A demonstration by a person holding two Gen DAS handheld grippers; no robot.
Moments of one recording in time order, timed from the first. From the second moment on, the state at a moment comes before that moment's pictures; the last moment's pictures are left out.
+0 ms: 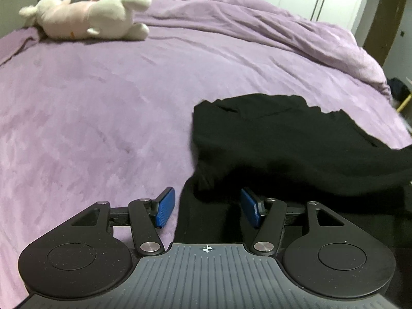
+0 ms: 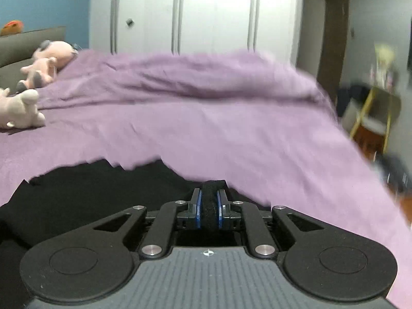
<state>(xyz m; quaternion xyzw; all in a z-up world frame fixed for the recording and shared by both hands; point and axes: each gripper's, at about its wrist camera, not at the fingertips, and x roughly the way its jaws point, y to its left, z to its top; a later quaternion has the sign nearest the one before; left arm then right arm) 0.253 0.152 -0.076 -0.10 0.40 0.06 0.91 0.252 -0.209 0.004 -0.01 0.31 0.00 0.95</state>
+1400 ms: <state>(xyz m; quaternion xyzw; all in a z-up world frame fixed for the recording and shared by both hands) 0.263 0.140 -0.075 -0.06 0.41 0.07 0.91 0.237 -0.258 -0.025 0.09 0.34 -0.03 0.94</state>
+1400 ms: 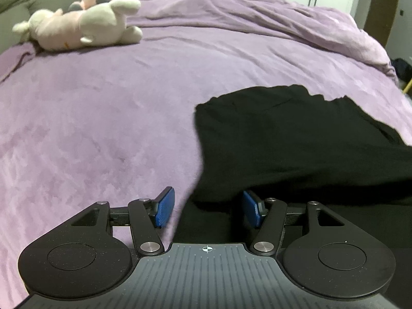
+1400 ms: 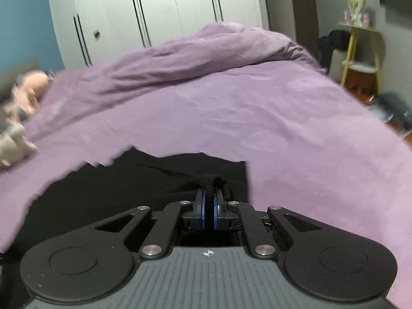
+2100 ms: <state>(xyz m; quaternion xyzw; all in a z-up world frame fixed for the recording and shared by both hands) 0.249 0.166 -0.054 -0.06 0.41 0.12 0.90 0.224 -0.269 -0.033 0.11 0.37 -0.06 0.92</state>
